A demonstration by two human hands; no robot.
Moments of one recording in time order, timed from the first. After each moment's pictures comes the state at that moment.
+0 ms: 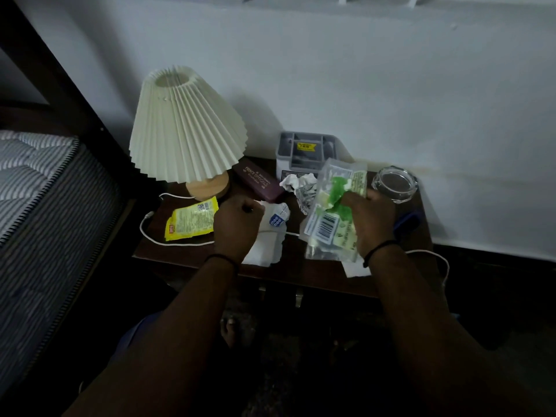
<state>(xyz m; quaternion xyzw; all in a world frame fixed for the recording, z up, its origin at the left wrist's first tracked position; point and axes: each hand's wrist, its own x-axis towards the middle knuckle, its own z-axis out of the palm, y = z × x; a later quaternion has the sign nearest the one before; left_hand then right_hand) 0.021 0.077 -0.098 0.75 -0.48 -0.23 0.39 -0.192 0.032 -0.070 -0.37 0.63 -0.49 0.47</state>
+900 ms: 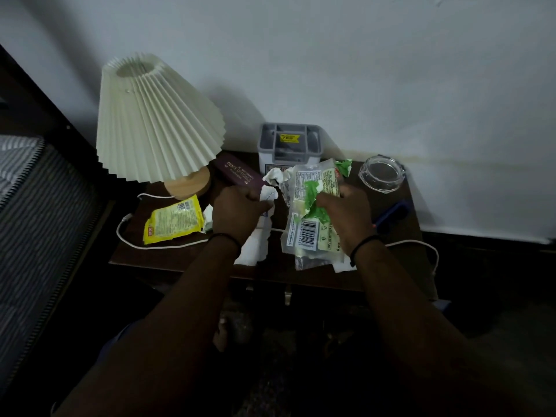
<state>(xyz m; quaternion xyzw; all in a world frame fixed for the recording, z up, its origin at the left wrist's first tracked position) -0.001 0.048 -0.097 0.74 -0.51 -0.25 0.35 -0.191 0.032 -0.089 -0.45 0.63 -0.43 0.46</state>
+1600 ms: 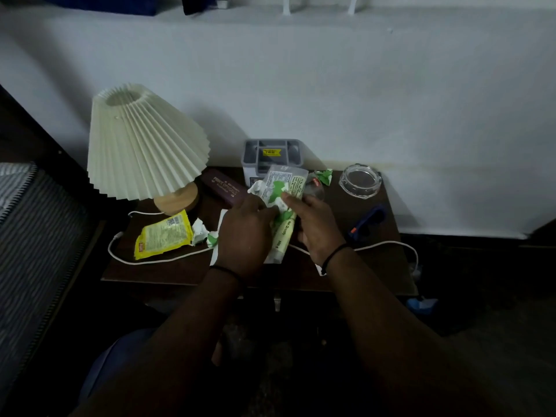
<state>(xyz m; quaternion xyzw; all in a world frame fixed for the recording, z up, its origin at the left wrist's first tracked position) -0.039 0.084 -0.071 0.62 -0.75 0.02 0.23 -0.172 0.041 -0.087 -0.33 0.48 -0.47 0.67</state>
